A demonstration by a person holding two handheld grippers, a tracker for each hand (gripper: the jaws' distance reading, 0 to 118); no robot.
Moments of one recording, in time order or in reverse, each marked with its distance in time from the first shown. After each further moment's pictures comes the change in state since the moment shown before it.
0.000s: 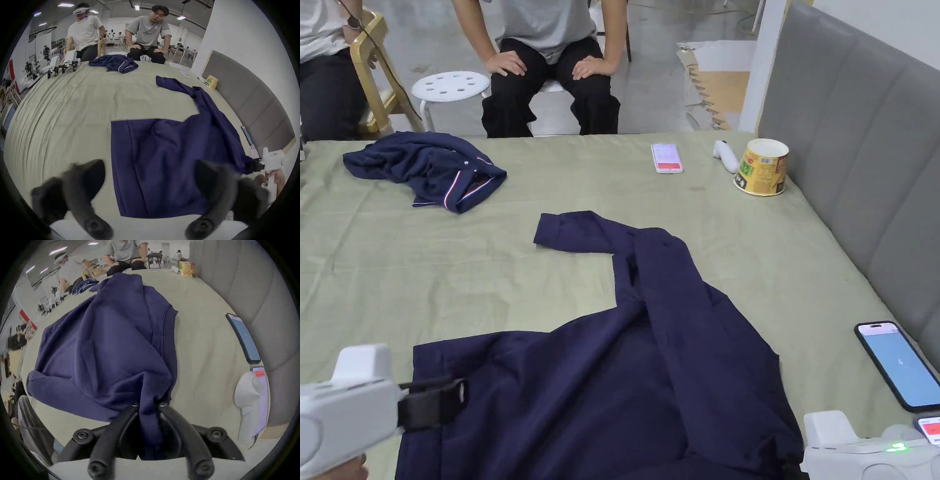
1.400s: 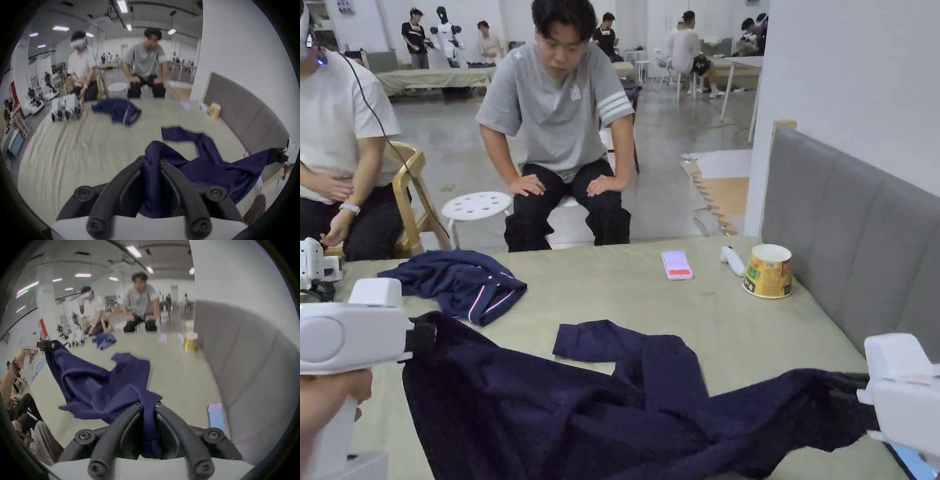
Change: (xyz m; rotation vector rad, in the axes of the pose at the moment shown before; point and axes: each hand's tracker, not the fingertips) left arm 0.005 0.189 0.084 0.255 0.060 -0.104; right arm 0.013 0.148 0.185 0.528 0.074 0.098
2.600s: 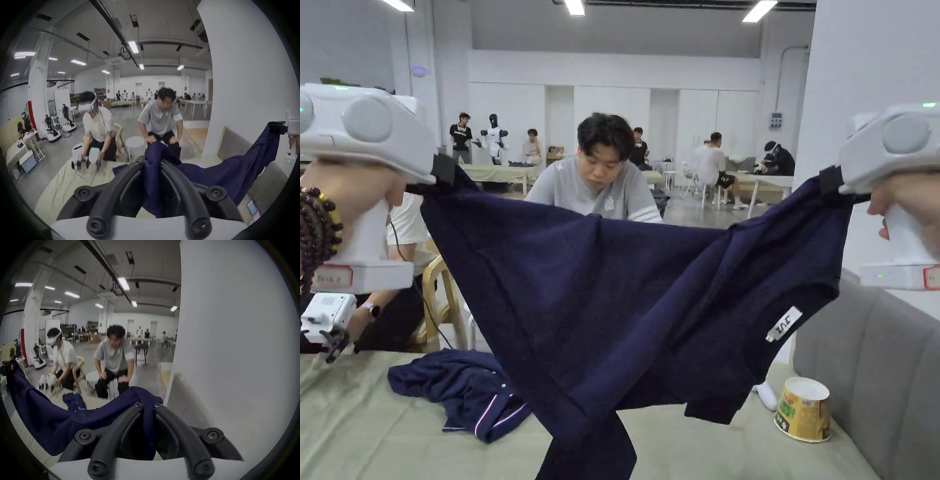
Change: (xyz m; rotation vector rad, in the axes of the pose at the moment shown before) left arm -0.001 0.261 0.037 0.277 0.155 -0.032; right arm 0.018 0.370 -0.053 0.217 -0.275 0.011
